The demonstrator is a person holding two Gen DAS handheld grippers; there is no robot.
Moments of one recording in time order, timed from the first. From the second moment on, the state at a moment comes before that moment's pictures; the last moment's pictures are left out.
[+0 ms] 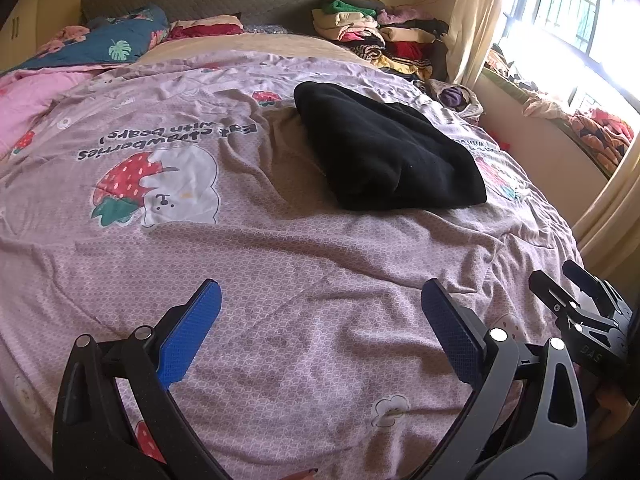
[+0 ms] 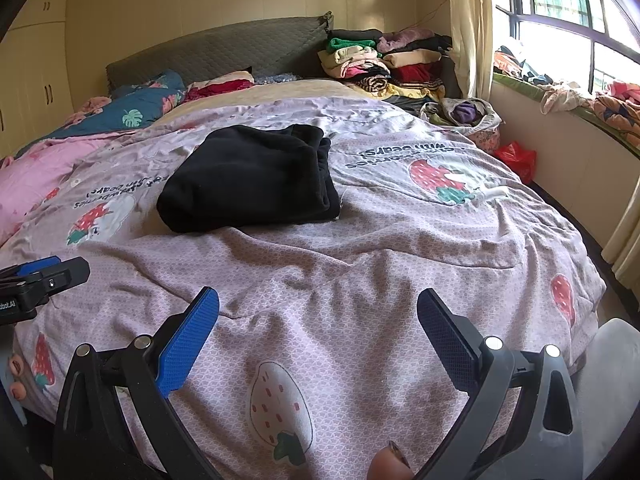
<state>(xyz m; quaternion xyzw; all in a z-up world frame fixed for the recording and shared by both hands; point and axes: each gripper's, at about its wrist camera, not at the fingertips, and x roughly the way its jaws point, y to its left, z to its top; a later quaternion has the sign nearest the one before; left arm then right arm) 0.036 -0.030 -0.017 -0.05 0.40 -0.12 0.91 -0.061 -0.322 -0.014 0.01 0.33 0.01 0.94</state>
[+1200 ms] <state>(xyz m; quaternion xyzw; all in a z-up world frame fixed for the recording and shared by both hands) 0.038 -0.025 -0.020 -0.05 0.40 -0.11 0.91 -0.064 -0.327 -0.011 0.02 0.33 0.00 0.94</state>
